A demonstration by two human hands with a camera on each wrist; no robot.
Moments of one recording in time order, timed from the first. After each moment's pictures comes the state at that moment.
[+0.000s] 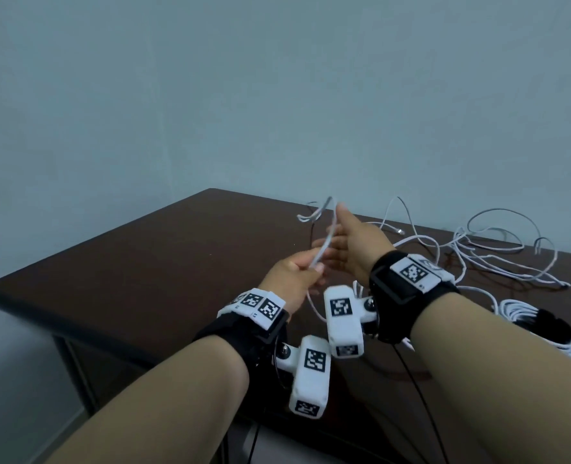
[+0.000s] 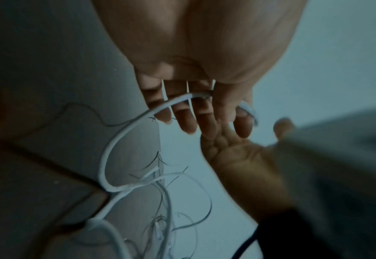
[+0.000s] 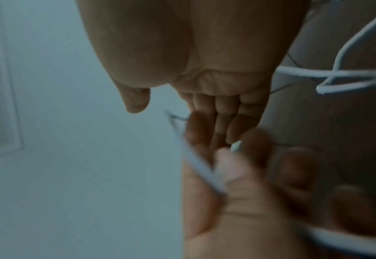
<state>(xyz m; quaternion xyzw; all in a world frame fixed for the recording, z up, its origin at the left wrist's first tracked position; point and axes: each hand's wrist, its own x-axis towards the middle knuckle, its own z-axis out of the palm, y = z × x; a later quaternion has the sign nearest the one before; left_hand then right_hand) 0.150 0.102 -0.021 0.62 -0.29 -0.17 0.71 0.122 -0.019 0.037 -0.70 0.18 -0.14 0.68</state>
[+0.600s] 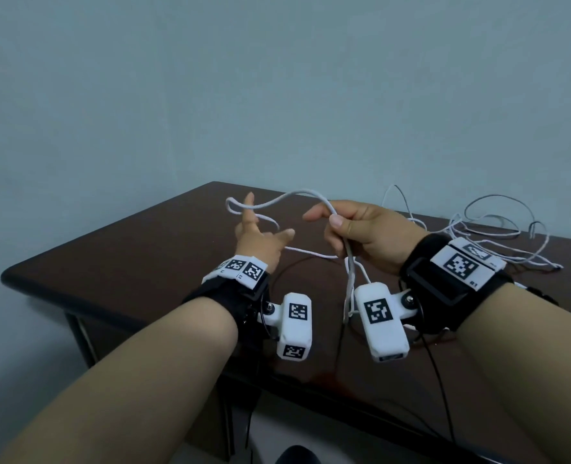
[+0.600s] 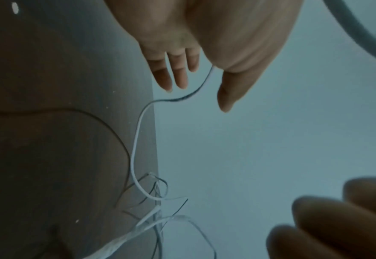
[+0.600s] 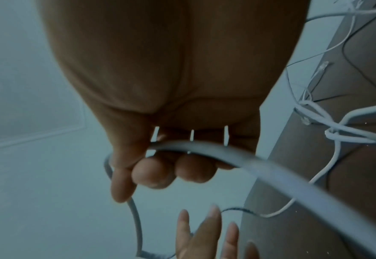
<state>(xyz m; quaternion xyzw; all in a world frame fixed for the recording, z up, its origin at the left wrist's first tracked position) 0.168 0.123 -0.007 0.73 -0.16 0.03 0.66 0.057 -0.019 0.051 -0.81 -0.15 -0.05 0.57</state>
